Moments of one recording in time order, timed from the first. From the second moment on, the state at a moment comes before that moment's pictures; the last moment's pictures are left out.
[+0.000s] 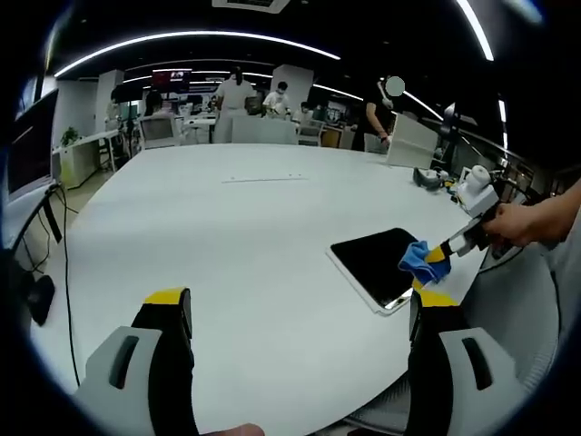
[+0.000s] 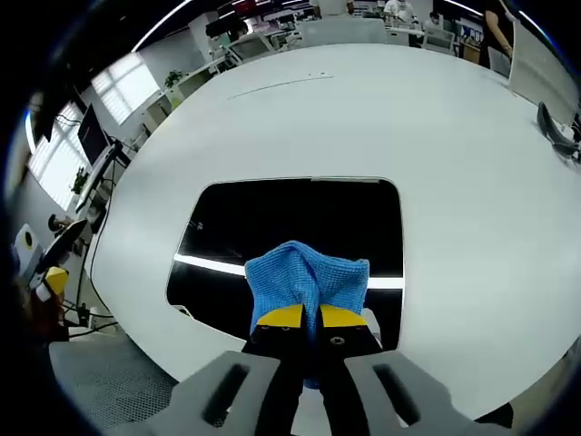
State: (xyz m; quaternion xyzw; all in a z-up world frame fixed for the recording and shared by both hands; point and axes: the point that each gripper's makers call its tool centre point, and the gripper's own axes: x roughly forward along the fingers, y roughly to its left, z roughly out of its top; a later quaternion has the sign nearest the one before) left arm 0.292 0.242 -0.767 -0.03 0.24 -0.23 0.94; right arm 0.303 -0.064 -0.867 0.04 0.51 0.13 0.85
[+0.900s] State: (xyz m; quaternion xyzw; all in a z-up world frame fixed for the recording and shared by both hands) left arm 0.280 0.226 -0.778 -0.02 0.23 -0.23 0.94; right arm 0.279 -0.064 -0.866 0.04 0.51 0.14 0.84
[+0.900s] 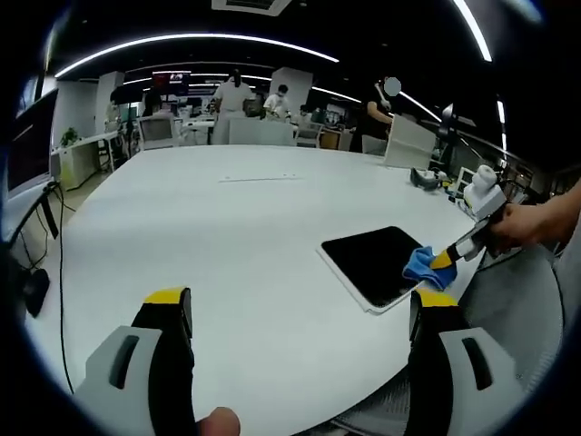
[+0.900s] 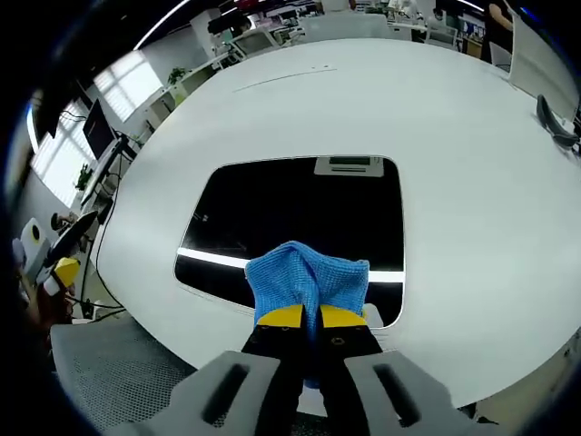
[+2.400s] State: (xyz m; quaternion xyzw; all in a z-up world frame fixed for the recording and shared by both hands) left arm 0.281 0.217 -0.778 -0.01 0.24 -0.24 0.94; right arm 0.307 -0.112 -0.867 0.06 0.52 0.10 0.84
